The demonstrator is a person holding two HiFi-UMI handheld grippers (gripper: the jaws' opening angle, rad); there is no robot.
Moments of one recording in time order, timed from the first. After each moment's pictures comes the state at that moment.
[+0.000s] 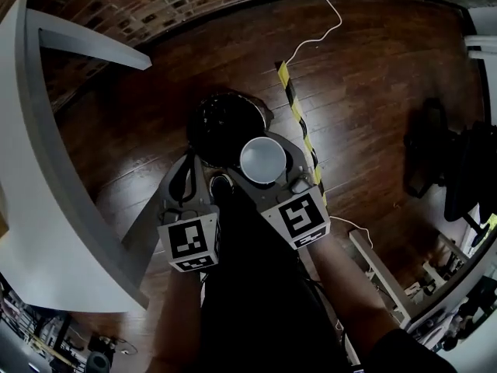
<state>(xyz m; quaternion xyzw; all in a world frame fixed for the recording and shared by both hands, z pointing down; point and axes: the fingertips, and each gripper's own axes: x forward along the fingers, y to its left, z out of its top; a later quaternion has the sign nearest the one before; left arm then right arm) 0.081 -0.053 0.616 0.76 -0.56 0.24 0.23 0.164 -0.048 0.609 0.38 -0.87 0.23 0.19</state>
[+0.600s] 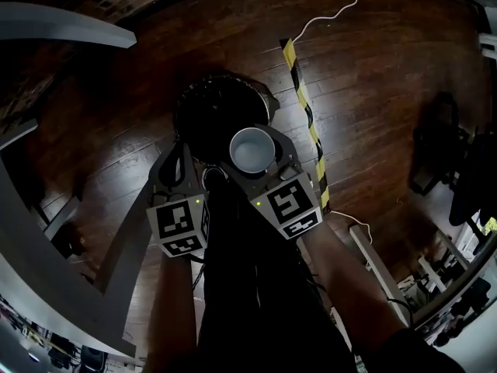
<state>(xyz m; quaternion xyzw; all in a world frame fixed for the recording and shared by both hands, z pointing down) 0.063 -0.048 0.743 0.73 -0.55 0.29 0.28 0.150 -0.039 0.732 0.34 -0.87 0.28 0.24</state>
